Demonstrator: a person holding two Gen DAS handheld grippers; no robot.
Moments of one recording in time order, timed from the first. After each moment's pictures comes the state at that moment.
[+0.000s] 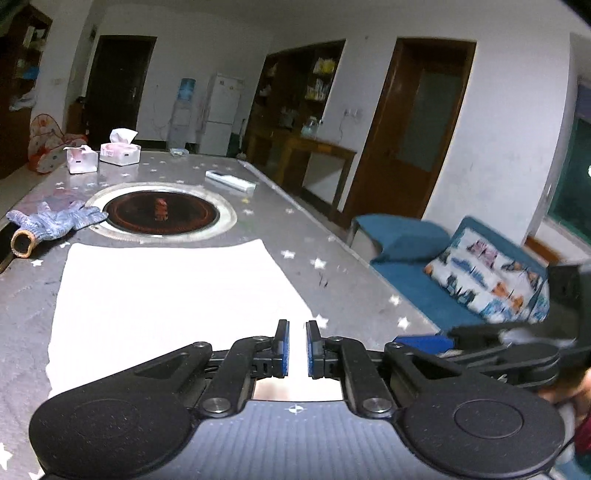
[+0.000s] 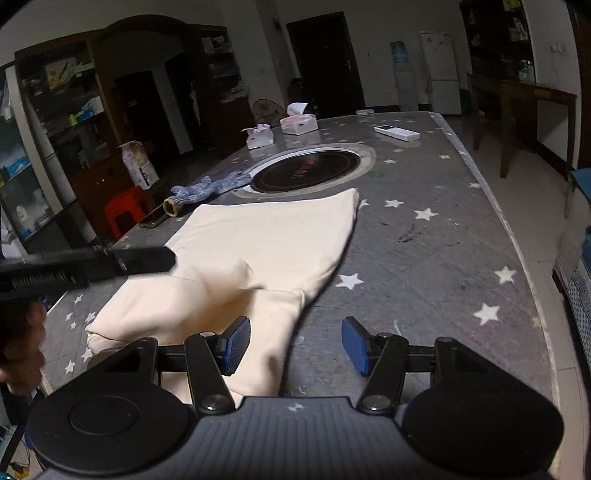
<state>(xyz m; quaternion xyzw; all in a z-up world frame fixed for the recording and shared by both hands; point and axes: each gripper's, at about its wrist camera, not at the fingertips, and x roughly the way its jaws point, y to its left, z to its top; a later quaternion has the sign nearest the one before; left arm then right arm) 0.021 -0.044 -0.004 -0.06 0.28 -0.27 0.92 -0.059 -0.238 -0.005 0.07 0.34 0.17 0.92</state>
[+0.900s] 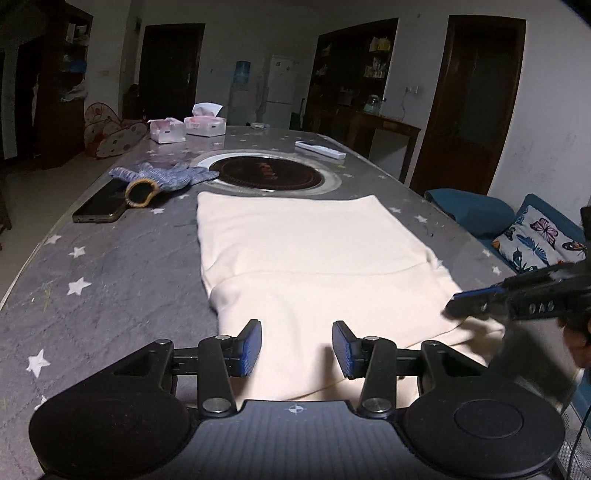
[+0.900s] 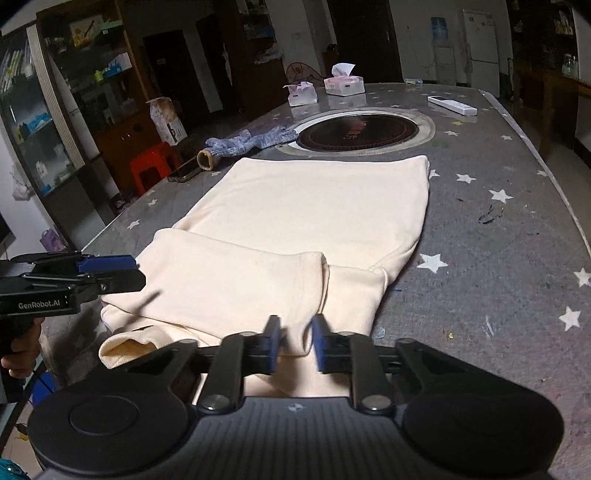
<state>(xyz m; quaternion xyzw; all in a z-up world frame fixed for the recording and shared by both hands) -0.003 0.056 -0.033 -0.02 0.31 -0.17 0.93 -0.038 -0.178 -0.025 0.03 0.39 0.22 0.90</state>
